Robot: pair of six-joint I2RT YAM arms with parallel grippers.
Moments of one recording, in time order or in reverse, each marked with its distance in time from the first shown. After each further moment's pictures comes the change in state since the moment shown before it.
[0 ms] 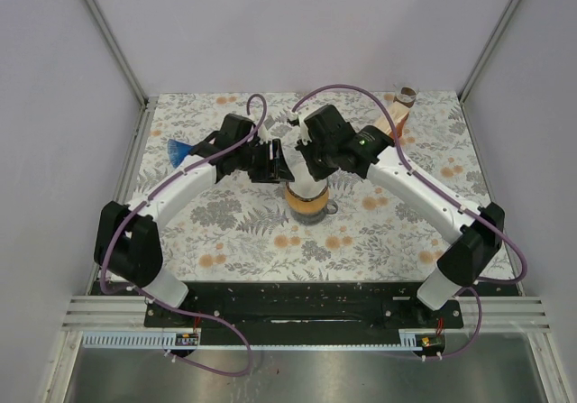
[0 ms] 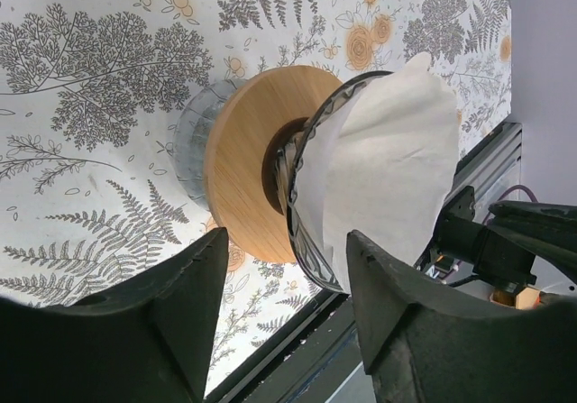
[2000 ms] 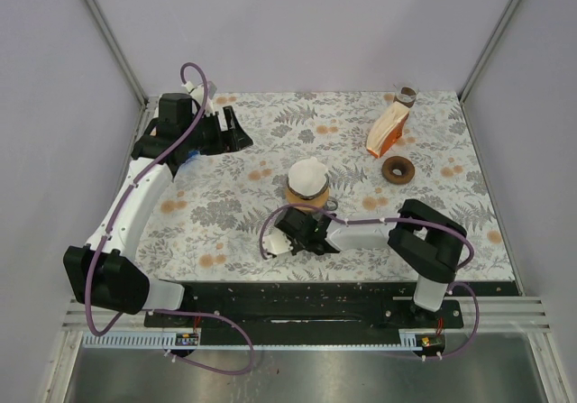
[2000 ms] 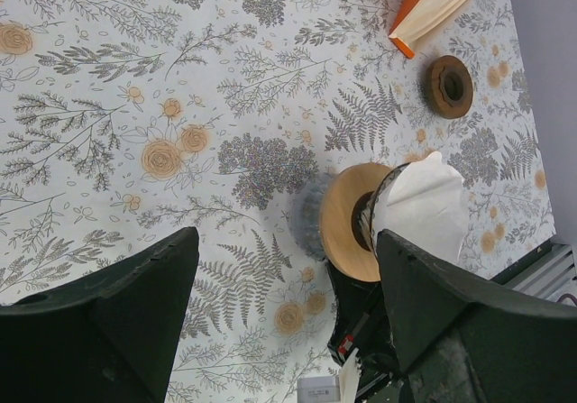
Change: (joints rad) left arm 0.268 -0.209 0.097 -0.093 -0.105 0.146; right arm 0.328 0.145 -0.714 0.644 0.219 -1.079
